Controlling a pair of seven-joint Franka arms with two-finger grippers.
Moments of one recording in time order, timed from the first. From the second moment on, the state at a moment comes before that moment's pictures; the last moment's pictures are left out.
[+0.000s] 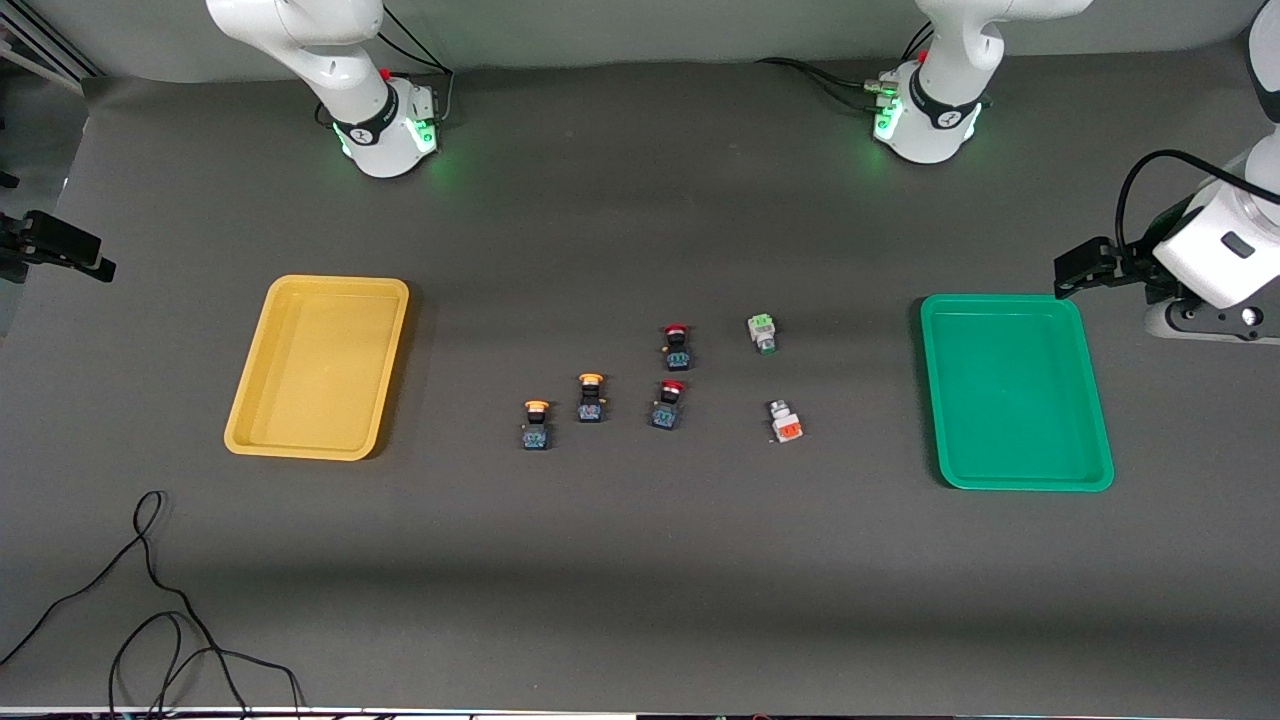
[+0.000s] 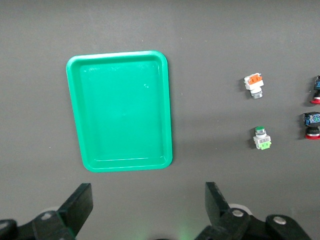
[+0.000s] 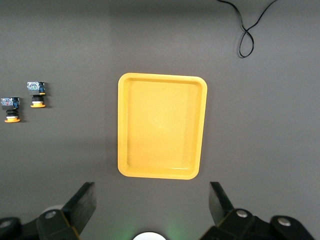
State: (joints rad) left arm -0.08 0.04 0.01 -1.60 -0.01 1.55 0.00; right arm -0.06 0.00 -0.06 -1.50 -0.02 1.45 -0.08
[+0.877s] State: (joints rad) left arm -0.14 0.04 -0.01 -1.63 -0.01 1.58 -0.10; right arm -0.06 0.02 -0.05 -1.50 -0.02 1.43 -0.08
